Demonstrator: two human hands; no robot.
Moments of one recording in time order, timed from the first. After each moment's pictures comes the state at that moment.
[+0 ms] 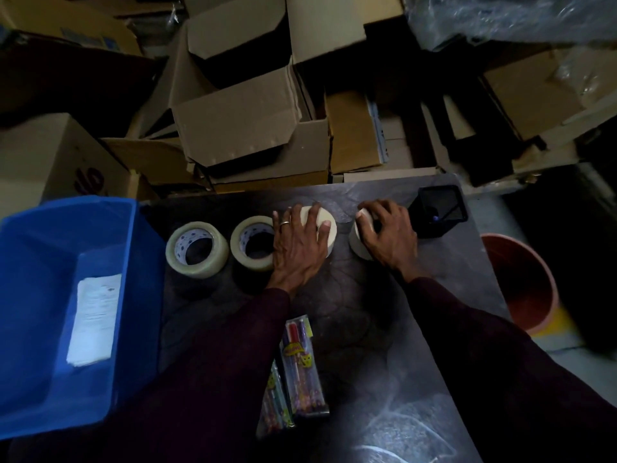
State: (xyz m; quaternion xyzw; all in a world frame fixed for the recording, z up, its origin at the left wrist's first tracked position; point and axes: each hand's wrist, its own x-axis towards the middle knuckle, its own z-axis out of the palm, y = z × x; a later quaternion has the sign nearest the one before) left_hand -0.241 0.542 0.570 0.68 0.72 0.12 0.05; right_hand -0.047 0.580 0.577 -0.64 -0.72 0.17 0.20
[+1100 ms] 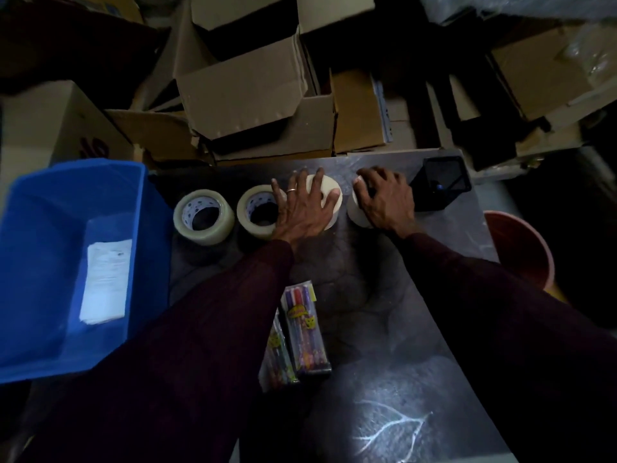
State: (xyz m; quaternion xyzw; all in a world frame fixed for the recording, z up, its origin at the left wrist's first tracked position) left_hand -0.246 0.539 0.580 0.68 0.71 0.10 0.13; right_hand -0.066 0.579 0.592 -0.63 -0.75 0.10 0.14
